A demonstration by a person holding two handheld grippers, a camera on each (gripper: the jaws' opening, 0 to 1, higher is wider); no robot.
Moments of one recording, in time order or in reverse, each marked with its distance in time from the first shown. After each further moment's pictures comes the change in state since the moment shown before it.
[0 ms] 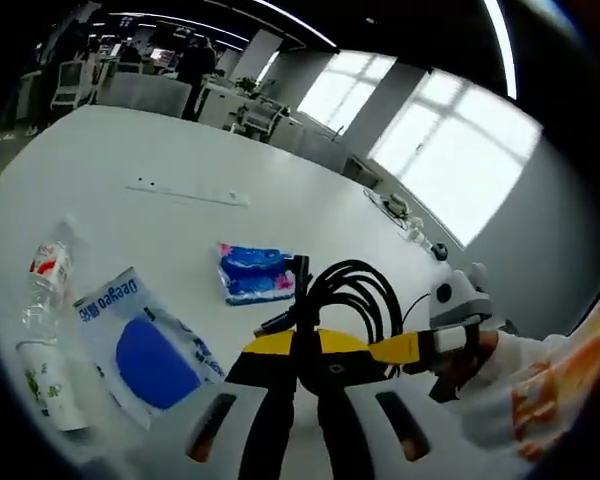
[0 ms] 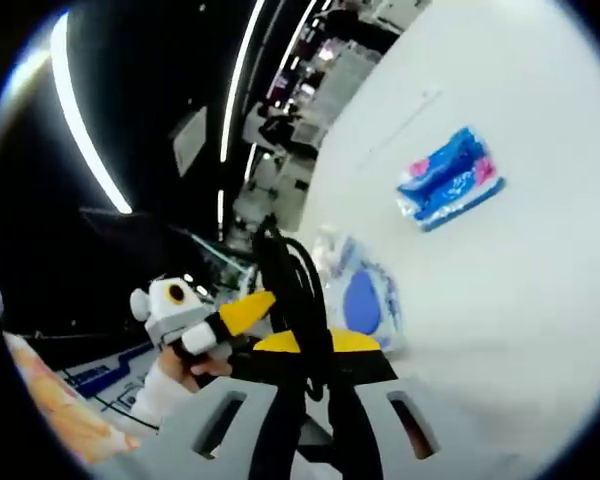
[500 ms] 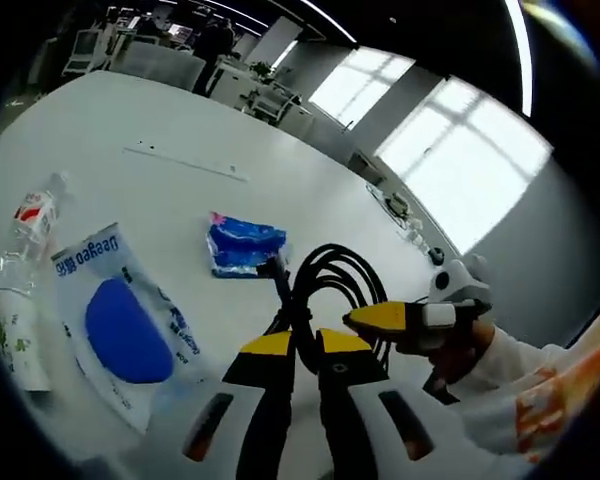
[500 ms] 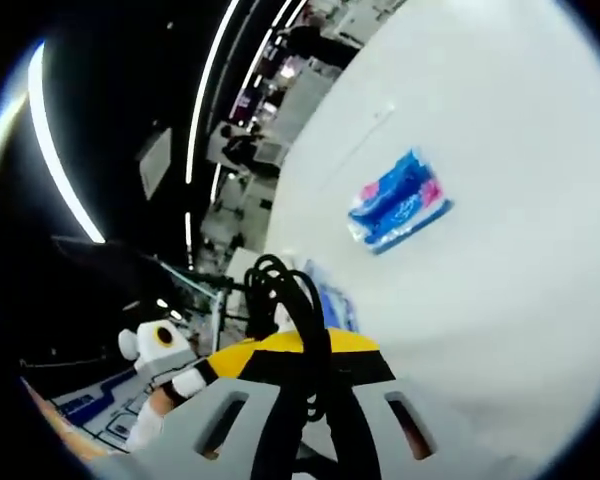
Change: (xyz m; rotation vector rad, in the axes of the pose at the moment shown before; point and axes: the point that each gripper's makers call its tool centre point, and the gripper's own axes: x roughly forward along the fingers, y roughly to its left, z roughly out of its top) left arm 0.016 -0.002 -0.021 -0.021 0.032 0.010; right arm -0.004 -0.026 0.018 0.018 -0.045 -0.105
